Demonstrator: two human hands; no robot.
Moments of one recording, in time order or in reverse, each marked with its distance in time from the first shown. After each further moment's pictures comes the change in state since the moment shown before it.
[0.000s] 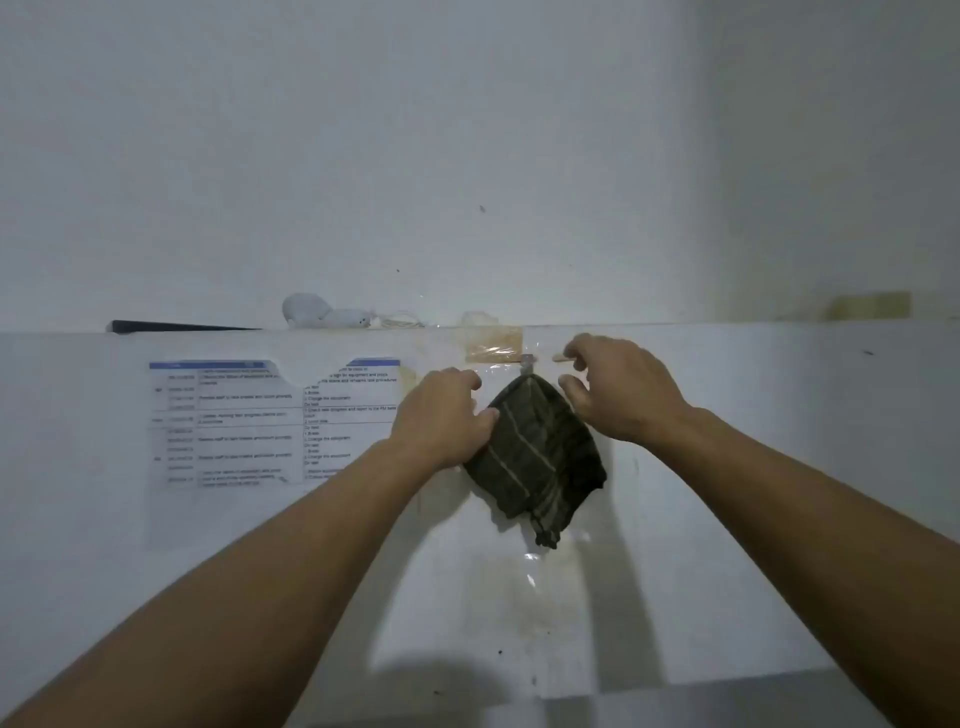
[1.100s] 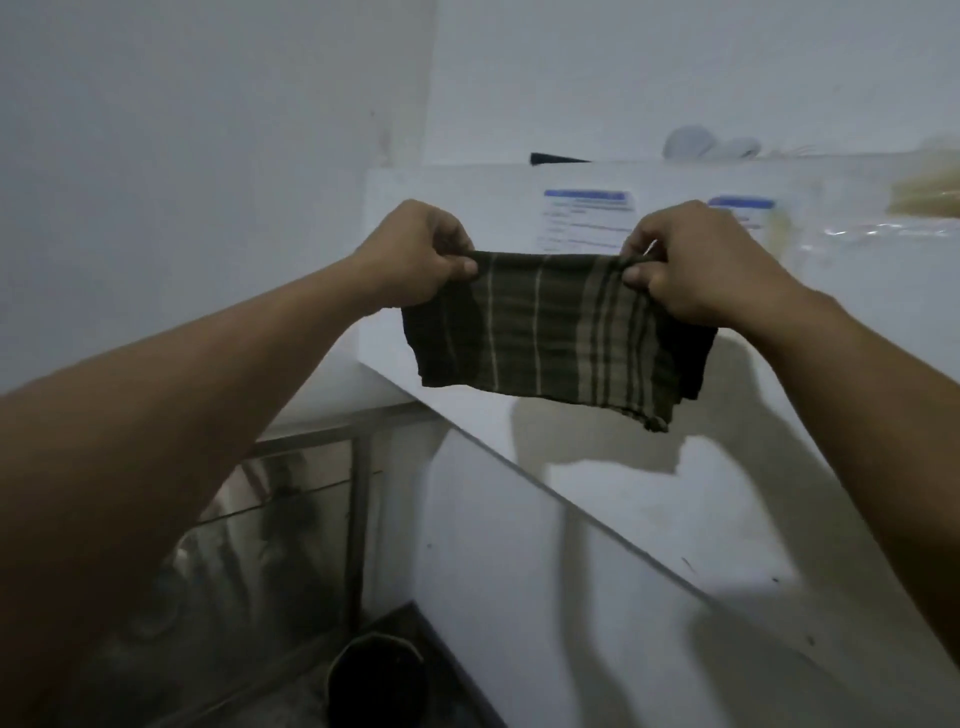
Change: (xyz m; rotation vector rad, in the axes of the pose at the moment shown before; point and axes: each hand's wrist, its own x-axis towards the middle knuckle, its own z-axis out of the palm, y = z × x) left_hand -0.179 -0.054 -0.171 0.170 0.193 -0.711; right_hand -0.004 -0.161 0.054 0.666 -0.325 -0.577
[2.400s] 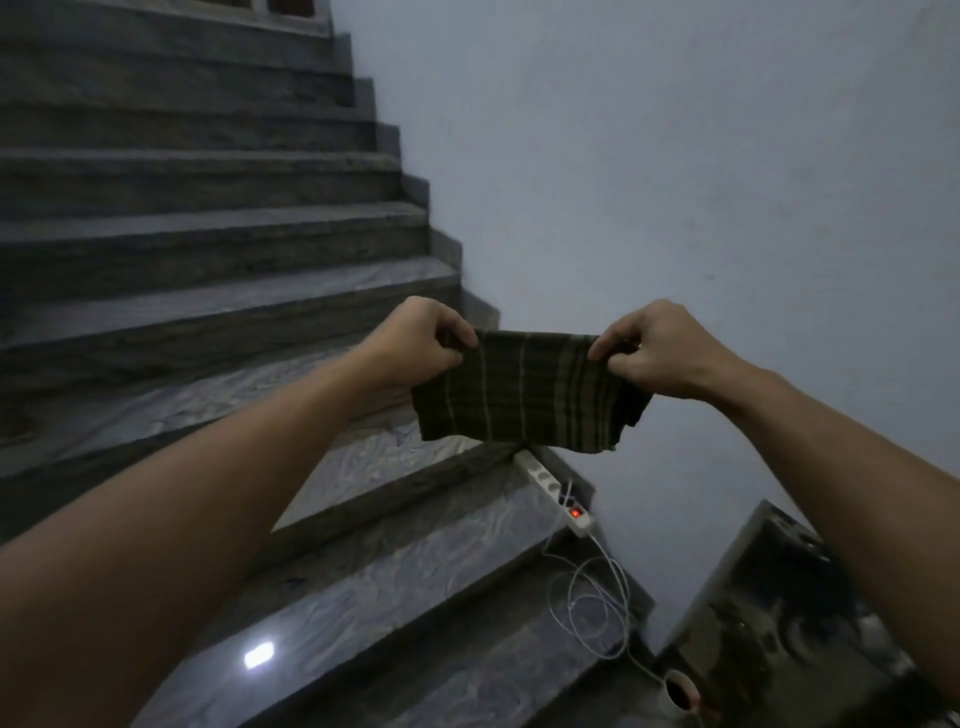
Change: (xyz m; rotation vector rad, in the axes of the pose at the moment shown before) left_hand -0.523 -0.258 -0.486 0.664 0.757 -1.267; right_hand -0.083 -0.830 0.295 1.058 -0.823 -1.444
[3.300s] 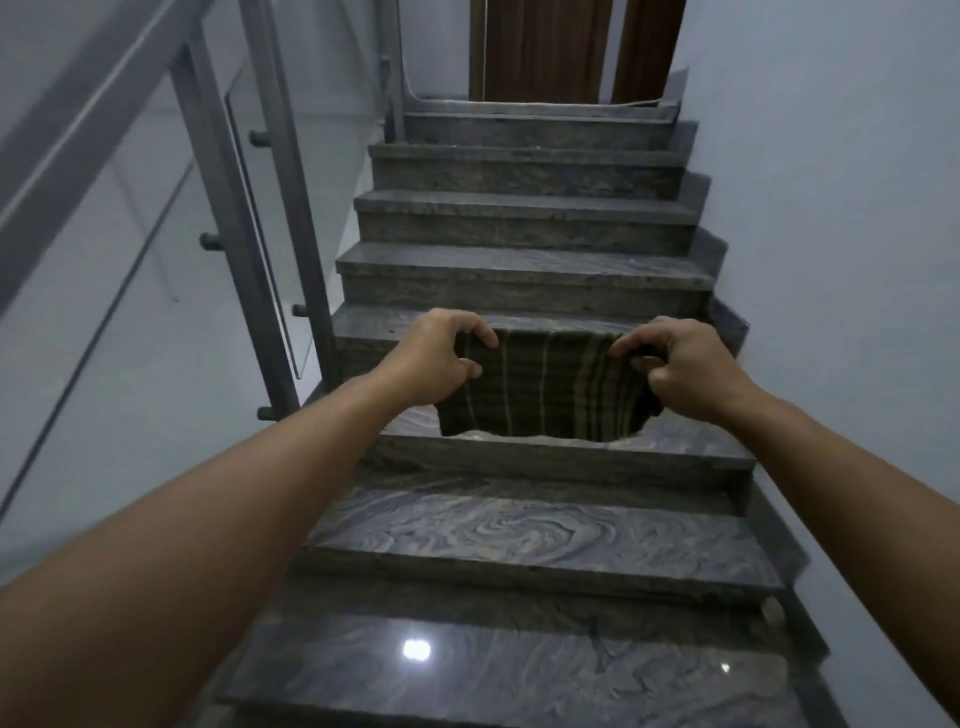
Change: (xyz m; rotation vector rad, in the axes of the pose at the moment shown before) left_hand 0.154 -0.129 -0.377 0.133 0.482 -0.413; right_hand 0.499 -0.236 0.029 0.255 -0.151 -0.551
